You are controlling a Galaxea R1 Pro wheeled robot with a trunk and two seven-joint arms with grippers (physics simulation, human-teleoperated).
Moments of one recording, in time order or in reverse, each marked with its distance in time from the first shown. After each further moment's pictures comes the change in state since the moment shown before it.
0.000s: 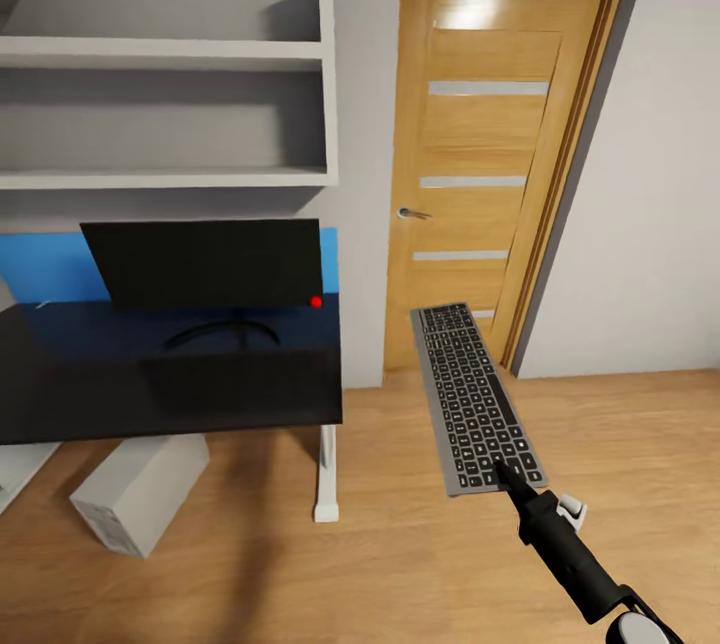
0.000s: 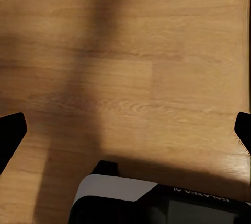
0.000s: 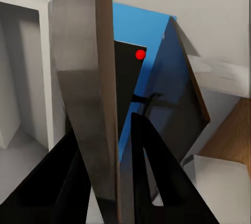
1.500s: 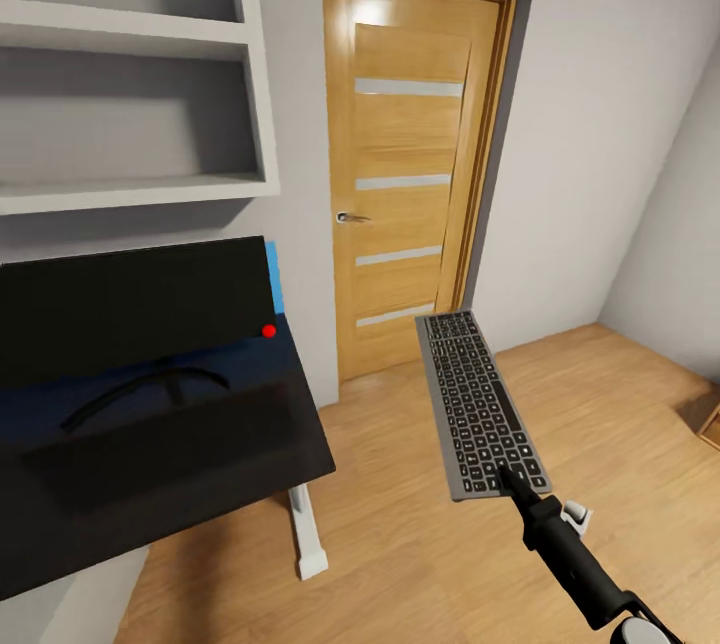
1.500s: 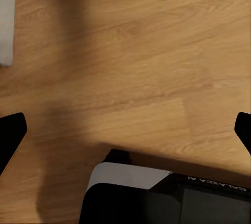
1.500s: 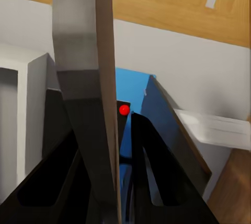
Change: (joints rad) left arm 0.000 0.000 0.005 0.059 -0.001 0.000 0.000; right arm 0.000 -0.001 -0.019 0.029 0.006 -0.001 -0.001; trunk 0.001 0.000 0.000
